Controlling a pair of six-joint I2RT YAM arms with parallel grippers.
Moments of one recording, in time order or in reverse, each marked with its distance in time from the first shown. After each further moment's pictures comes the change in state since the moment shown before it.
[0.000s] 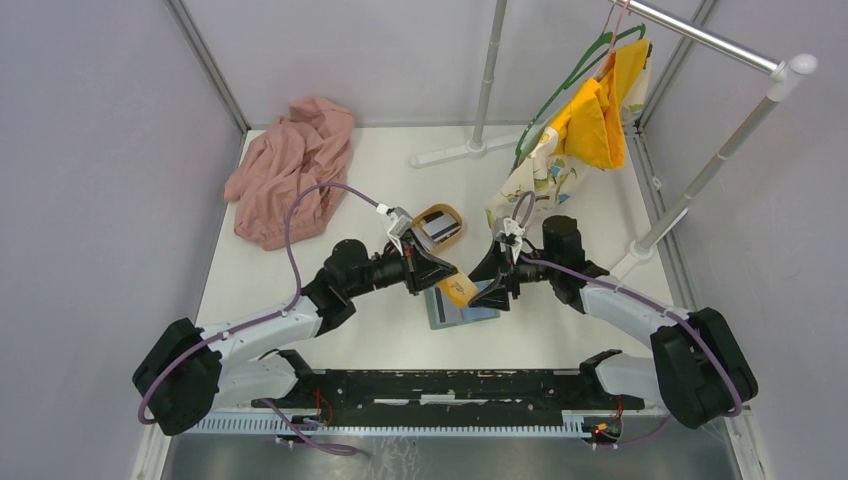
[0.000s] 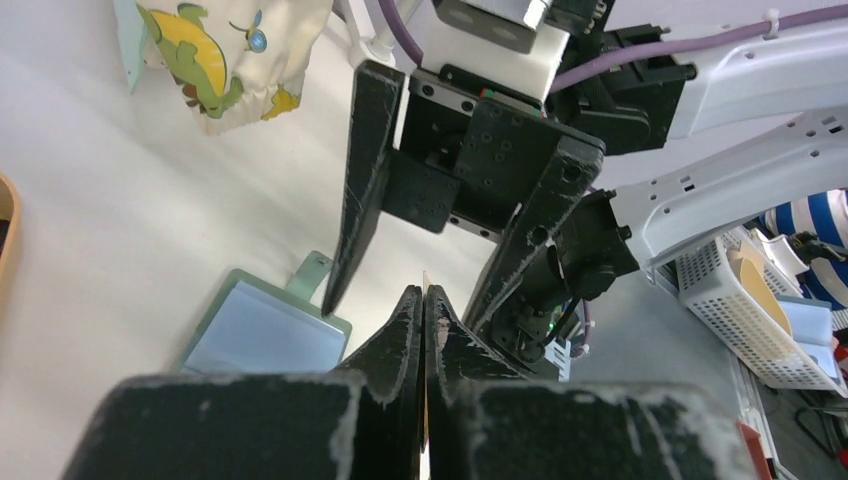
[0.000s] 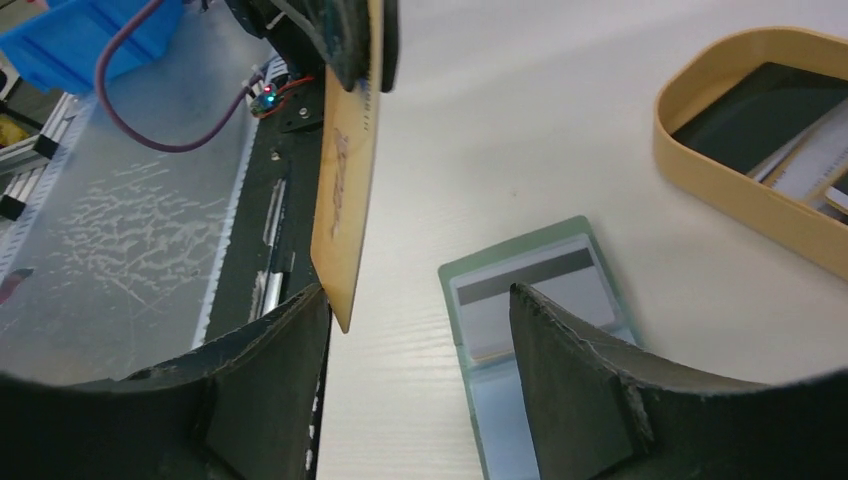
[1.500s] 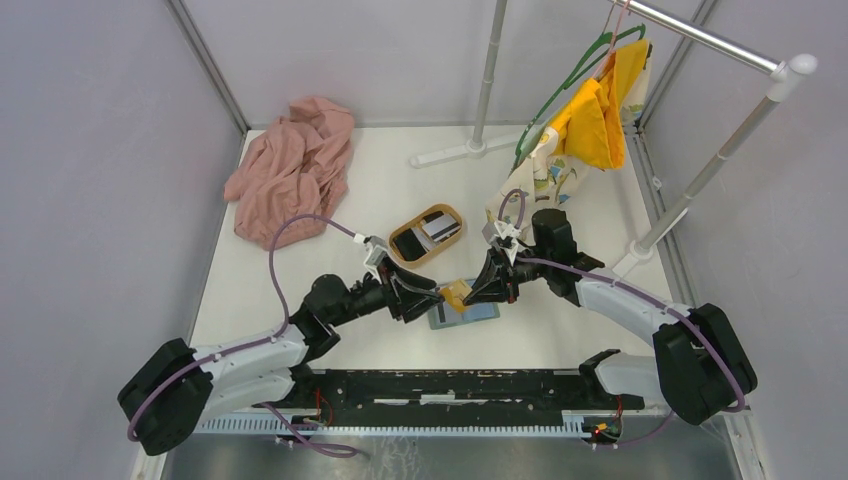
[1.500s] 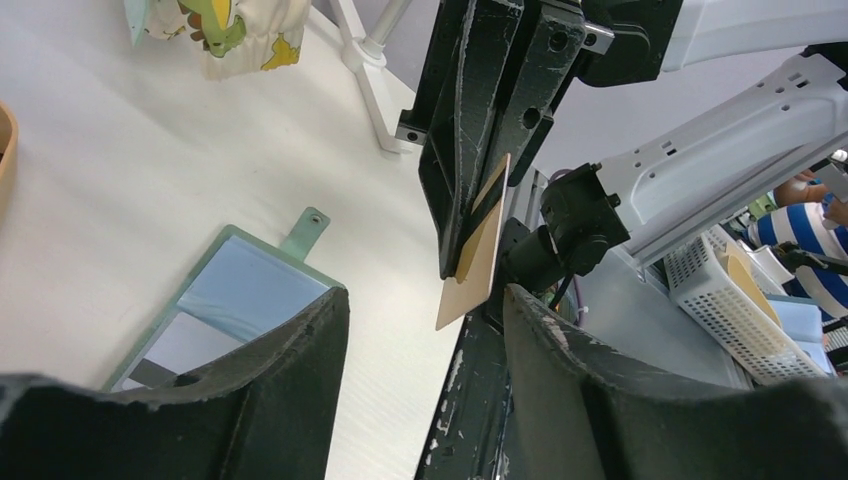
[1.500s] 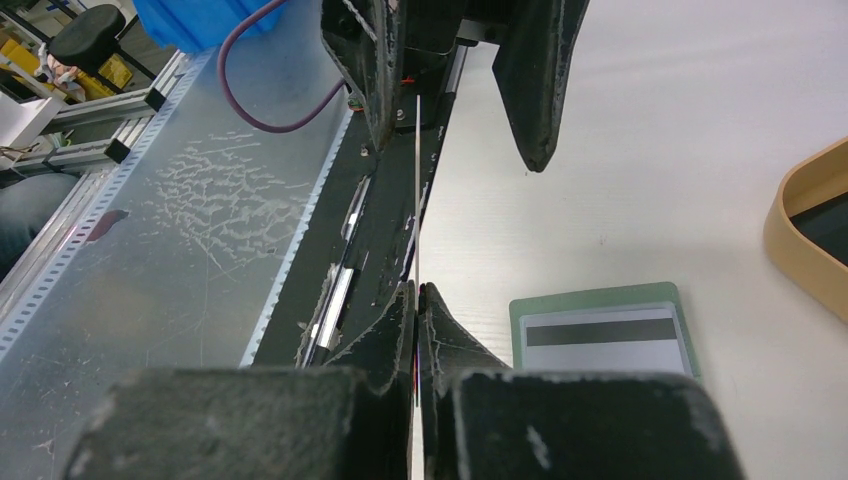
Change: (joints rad) left arm -0.019 -0.166 -0.281 0.216 -0.073 -0.045; right arm 0.069 0.019 0.091 -0.110 -0.170 -0.068
